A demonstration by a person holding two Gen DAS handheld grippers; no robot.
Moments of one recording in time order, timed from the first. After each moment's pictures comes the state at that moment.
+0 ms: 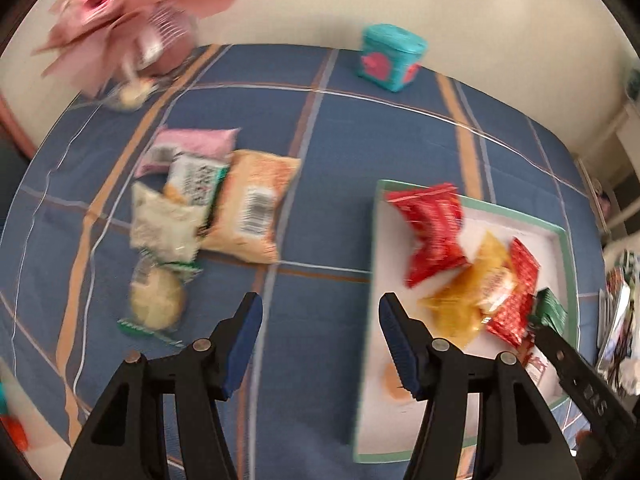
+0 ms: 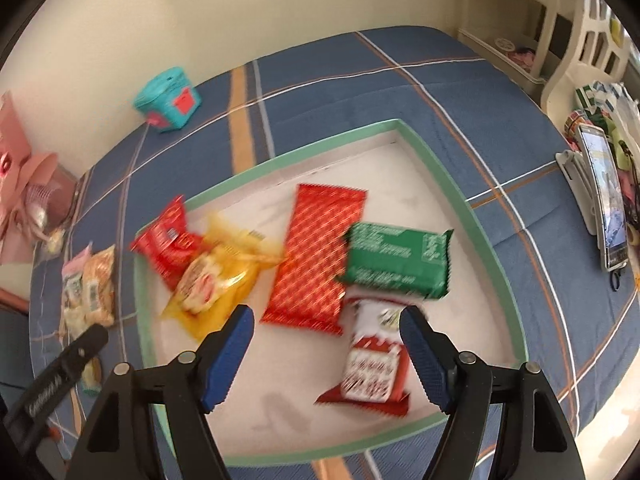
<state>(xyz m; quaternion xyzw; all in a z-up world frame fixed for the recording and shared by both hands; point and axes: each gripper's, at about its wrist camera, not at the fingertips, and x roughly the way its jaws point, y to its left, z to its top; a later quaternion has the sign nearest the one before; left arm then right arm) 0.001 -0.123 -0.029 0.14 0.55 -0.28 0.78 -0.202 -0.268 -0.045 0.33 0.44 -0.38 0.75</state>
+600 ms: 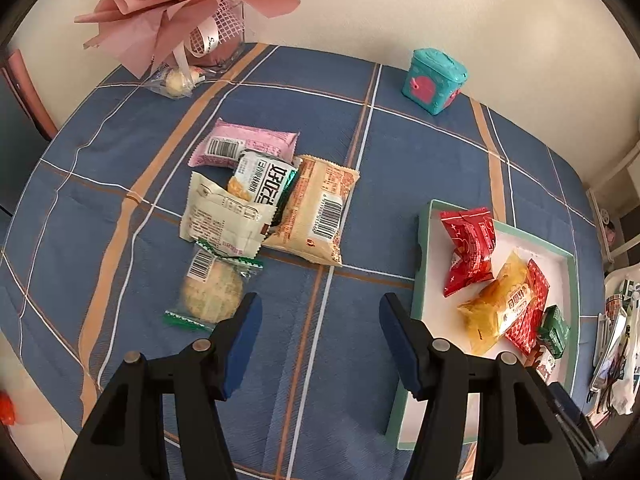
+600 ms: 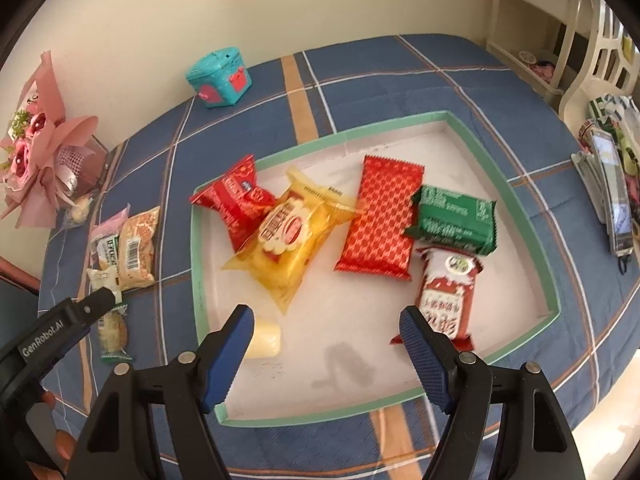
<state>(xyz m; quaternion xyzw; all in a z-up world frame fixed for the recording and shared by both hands) 0.021 -0.083 -0.013 0.11 0.55 -0.25 0.79 -0.184 -0.209 -0.037 0.31 0.44 -0.35 0.76</state>
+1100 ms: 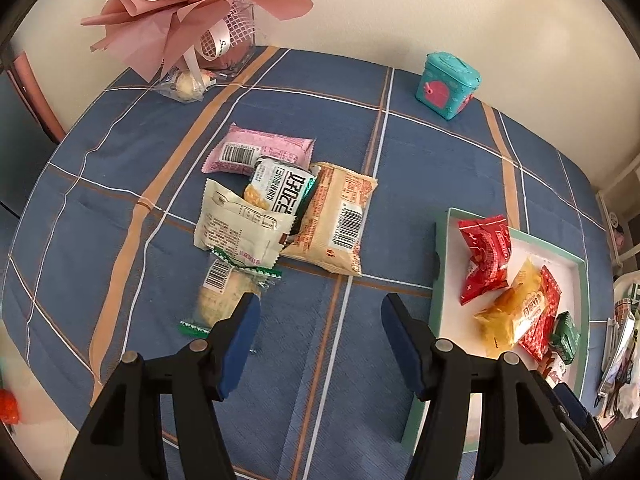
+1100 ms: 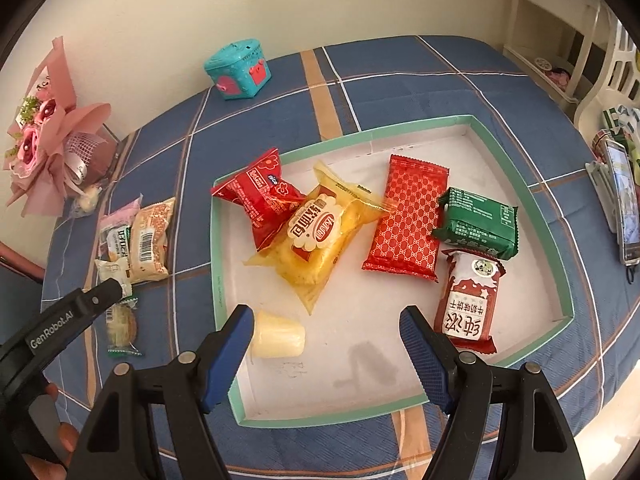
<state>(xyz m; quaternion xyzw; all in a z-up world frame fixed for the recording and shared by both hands) 0.032 -0.080 -0.016 0.12 0.55 -0.24 0.80 -0.166 -0.200 -0.037 0.31 0.45 -0.34 0.77</state>
